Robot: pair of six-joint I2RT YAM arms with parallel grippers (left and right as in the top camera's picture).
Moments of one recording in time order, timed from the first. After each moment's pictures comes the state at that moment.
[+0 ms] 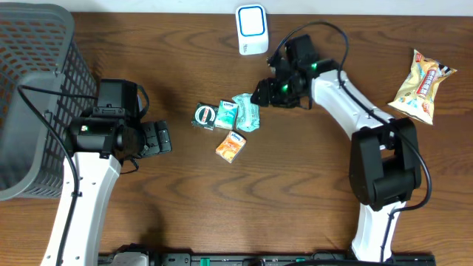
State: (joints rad) left arm -0.06 1.28 1.18 -1.18 -0.03 -0.28; right arm 0.33 2.09 1.55 -0.65 -0.50 0.30
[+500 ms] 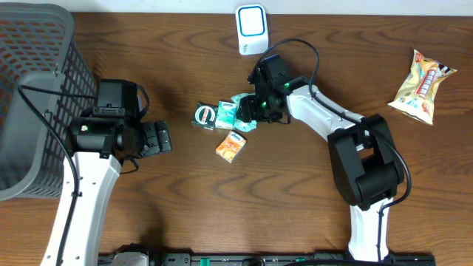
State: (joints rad) left arm -0.06 1.28 1.18 -1.18 -0.03 -0.28; right arm 0.45 2.14 1.48 -0.53 -0.36 0.34
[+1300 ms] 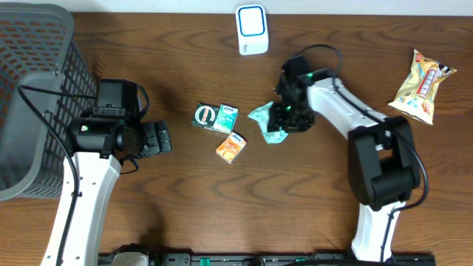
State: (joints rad) left arm -0.06 1.28 1.18 -1.18 -0.03 -0.28; right arm 0.31 2.07 1.48 -0.92 -0.30 0.26
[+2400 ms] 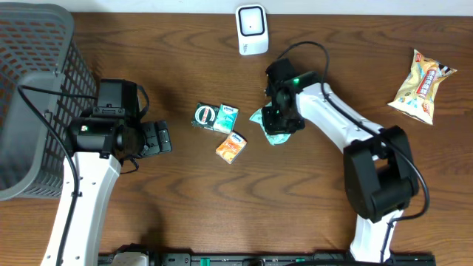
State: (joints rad) left arm -0.06 1.28 1.18 -1.18 -0.03 -0.28; right arm 0.44 2.04 1.48 -0.94 -0.16 0.32
